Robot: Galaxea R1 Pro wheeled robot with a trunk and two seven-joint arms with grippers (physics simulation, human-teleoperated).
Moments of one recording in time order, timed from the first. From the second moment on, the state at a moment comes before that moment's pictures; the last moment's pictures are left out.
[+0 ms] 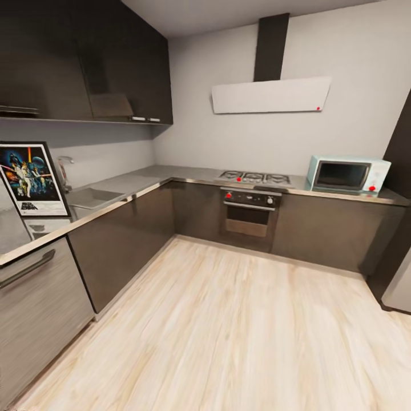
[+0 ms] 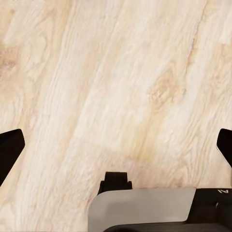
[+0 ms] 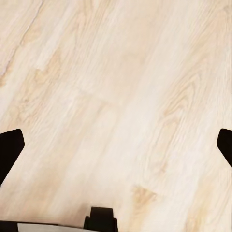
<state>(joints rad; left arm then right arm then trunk) 0.00 0.02 0.01 -0.46 0.00 -0.09 0.00 -0.10 -0.04 0.02 -0.37 0.07 -0.18 0.00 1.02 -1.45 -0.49</state>
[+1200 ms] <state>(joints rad) 0.00 0.02 0.02 -0.46 0.00 -0.09 0.00 -0.10 -0.04 0.02 -0.37 0.07 -0.22 0.00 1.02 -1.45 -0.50</state>
